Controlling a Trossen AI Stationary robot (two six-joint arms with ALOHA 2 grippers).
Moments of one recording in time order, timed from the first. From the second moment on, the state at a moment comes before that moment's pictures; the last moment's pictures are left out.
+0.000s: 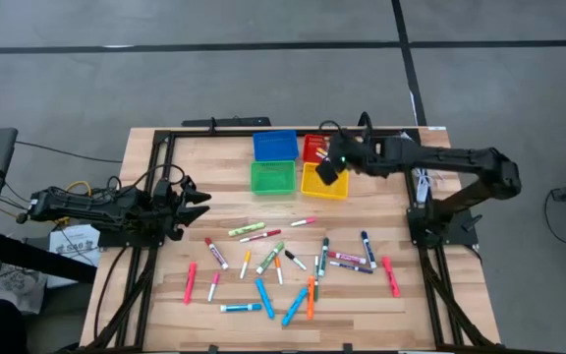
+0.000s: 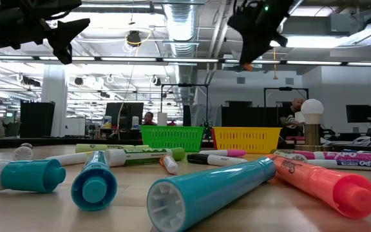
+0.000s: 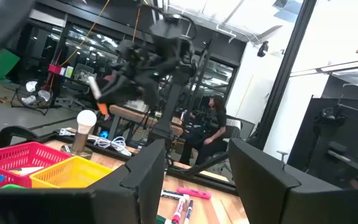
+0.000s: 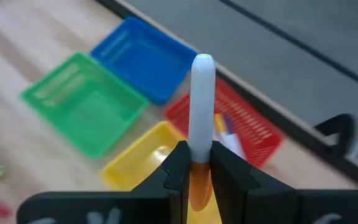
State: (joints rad) left arm -0.10 0.23 0.01 0.53 -0.11 -0.27; right arm -0.20 1.40 1.27 -0.82 0.51 0.42
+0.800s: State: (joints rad) left arm -0.10 0.23 0.01 0.53 -0.11 -0.27; right arm -0.41 1.40 1.27 -0.75 0.47 0.04
